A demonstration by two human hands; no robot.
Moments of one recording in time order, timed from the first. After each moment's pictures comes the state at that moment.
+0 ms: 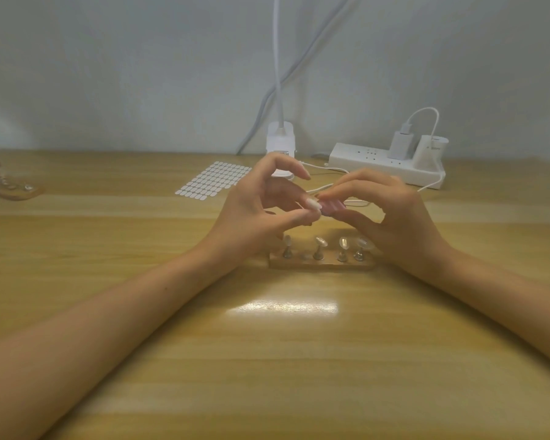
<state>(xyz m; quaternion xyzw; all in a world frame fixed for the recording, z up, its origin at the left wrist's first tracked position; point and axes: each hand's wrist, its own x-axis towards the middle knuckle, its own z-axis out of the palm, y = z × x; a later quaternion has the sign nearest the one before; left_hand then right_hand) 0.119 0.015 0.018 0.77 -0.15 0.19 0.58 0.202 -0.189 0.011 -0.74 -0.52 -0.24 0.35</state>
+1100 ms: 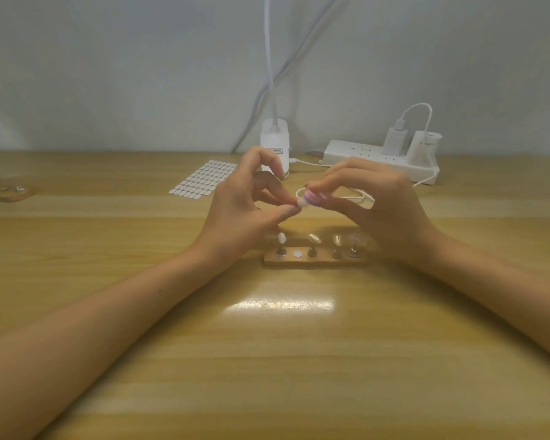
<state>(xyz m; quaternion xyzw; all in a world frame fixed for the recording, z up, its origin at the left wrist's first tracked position) 0.121 0.015 0.016 0.81 -0.12 0.26 0.52 0.206 -0.182 0.020 -0.73 -0.54 -0.26 0.35</state>
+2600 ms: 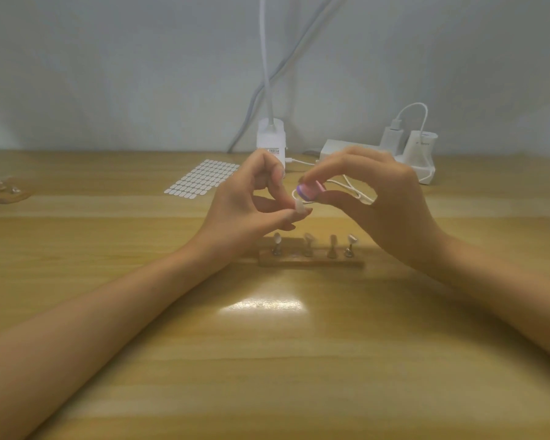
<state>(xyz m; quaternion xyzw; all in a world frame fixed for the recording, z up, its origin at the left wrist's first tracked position) 0.121 0.014 0.014 0.78 -0.14 0.22 0.57 0.195 -0.181 0.028 -0.72 -0.53 -0.27 0.36</state>
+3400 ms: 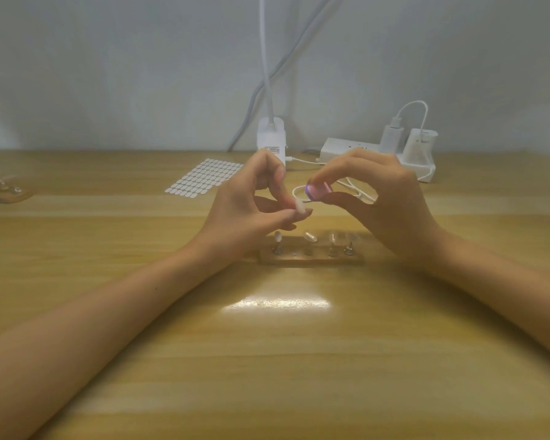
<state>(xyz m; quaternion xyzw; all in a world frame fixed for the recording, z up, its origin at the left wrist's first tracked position) 0.121 0.014 0.014 0.79 -0.14 0.21 0.56 0.201 -0.187 0.025 -0.74 -0.52 -0.26 0.34</state>
